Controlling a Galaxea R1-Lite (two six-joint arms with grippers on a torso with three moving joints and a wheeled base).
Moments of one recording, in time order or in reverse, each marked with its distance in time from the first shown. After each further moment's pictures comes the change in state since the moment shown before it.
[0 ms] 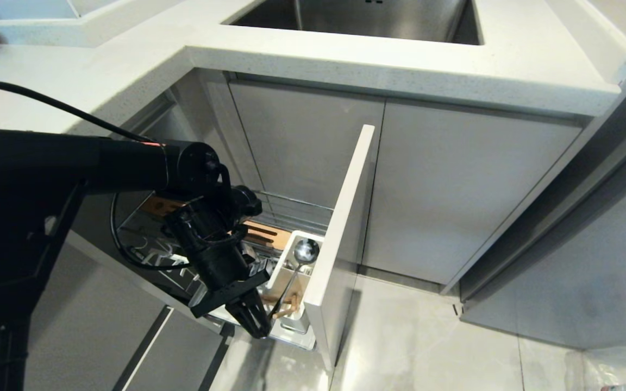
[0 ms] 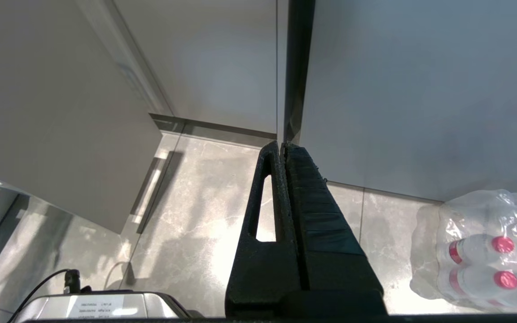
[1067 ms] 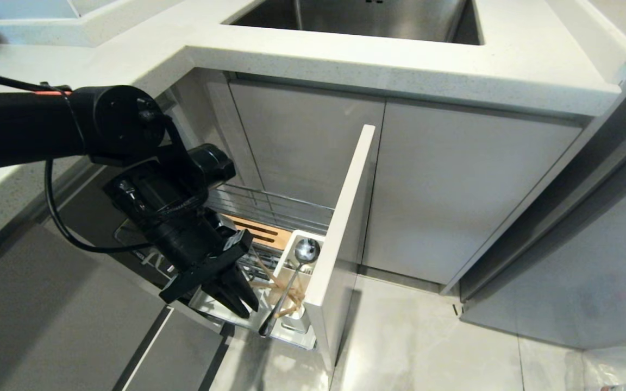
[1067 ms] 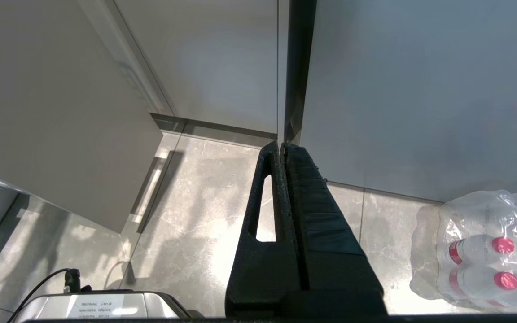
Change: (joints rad) left arm -0.004 -0.185 -0.031 0.035 -0.038 -0.058; right arm 0.000 0.000 0.000 0.000 0.000 0.000
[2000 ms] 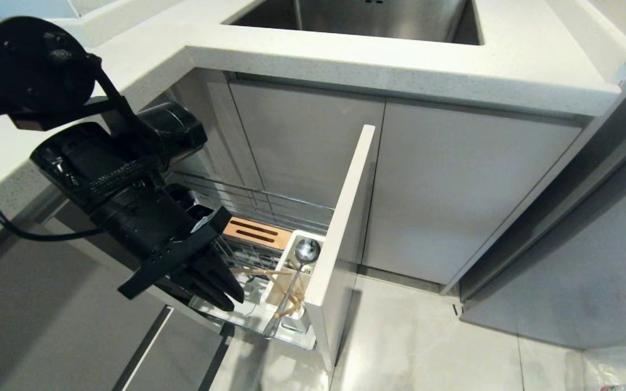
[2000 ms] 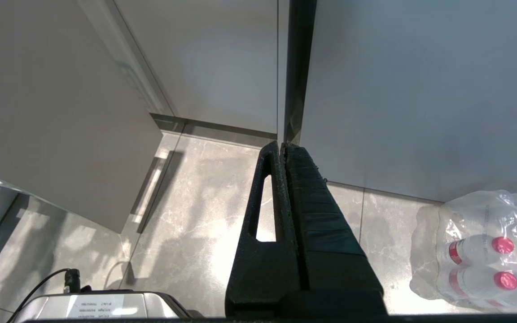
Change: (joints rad) left arm -0.035 -0.125 -0.063 0.076 -0.004 -0.054; right arm 0.000 0.000 0.000 0.000 0.000 0.000
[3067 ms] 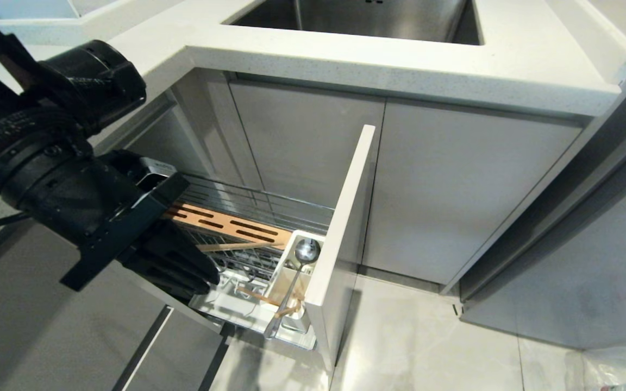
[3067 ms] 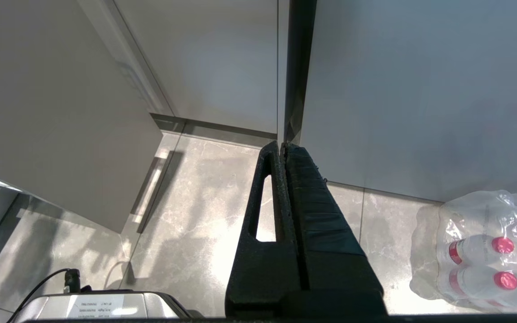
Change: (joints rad) left arm -0.003 -0.139 -0.044 0.005 0.008 -0.033; right arm 0.000 0.000 0.000 0.000 0.000 0.000
